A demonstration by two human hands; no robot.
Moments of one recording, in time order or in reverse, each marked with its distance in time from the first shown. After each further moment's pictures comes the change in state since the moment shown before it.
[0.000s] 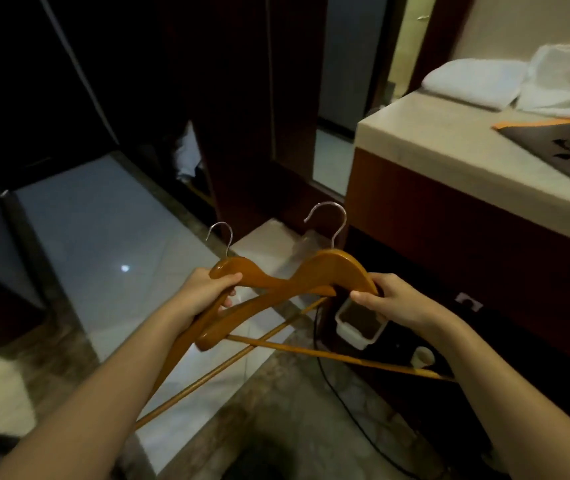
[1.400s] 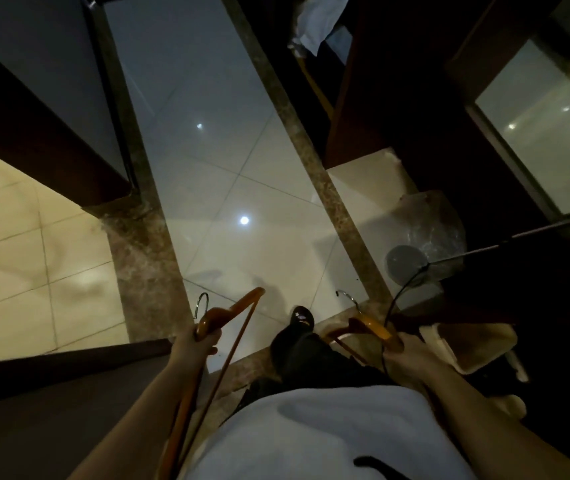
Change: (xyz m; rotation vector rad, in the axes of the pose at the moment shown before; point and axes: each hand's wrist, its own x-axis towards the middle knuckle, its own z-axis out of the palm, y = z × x) left_hand 0.134 -0.245 -0.171 -0.245 0.304 -0.666; right_hand 0.307 0.015 0.201 -0.342 -0.360 0.666
